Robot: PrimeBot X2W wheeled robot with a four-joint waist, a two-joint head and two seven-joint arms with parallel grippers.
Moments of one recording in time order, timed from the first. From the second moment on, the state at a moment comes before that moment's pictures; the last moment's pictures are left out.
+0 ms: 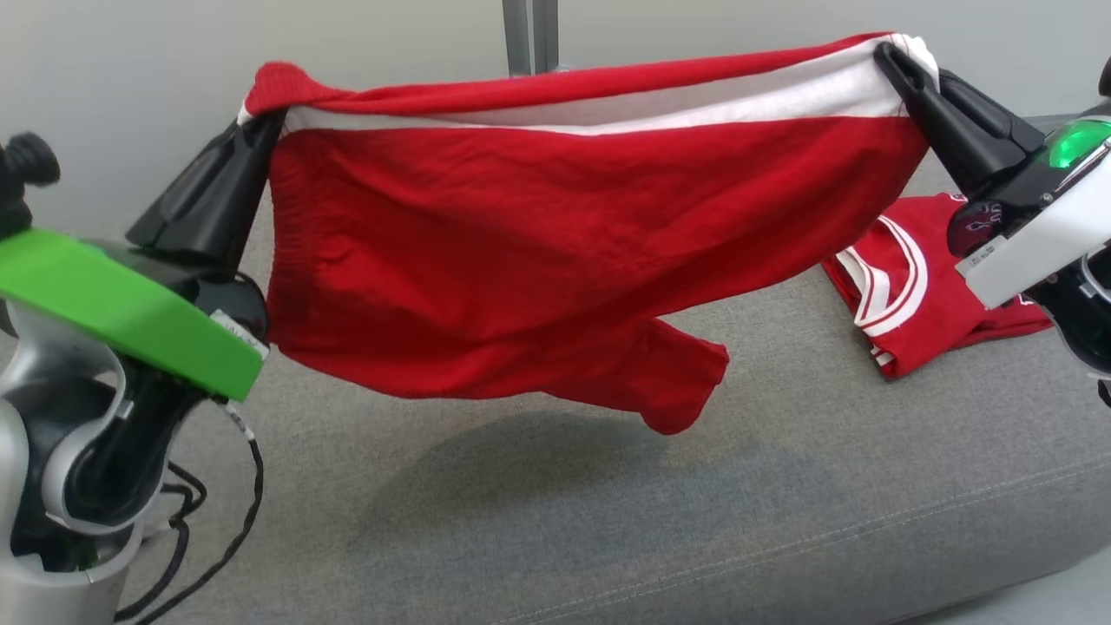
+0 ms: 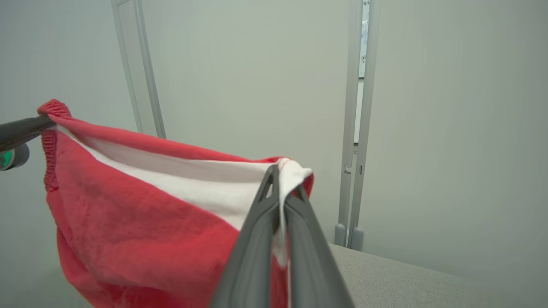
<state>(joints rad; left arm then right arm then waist) -0.45 0.48 -0.25 -0.40 -0.97 0.15 0.38 -0.75 -0.78 0.63 -0.02 1.05 0.13 -0.08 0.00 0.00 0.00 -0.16</state>
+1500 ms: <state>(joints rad) -0.92 0.40 -0.38 0.47 -0.86 -0.08 0.07 -1.13 -0.43 0.84 0.42 0.89 0.13 -0.26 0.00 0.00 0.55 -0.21</state>
